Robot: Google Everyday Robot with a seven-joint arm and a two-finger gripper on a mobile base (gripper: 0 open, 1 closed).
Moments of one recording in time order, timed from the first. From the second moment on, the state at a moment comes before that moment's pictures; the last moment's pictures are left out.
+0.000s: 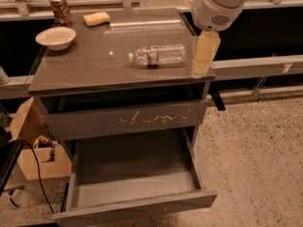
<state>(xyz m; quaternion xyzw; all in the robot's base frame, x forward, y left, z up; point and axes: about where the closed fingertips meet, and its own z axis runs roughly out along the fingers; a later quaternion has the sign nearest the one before) 0.590 -0.109 0.983 -0.70 0.67 -0.09 0.24</state>
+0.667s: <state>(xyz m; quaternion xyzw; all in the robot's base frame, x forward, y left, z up) 0.595 -0.110 0.979 -0.70 0.67 -0.10 0.23</state>
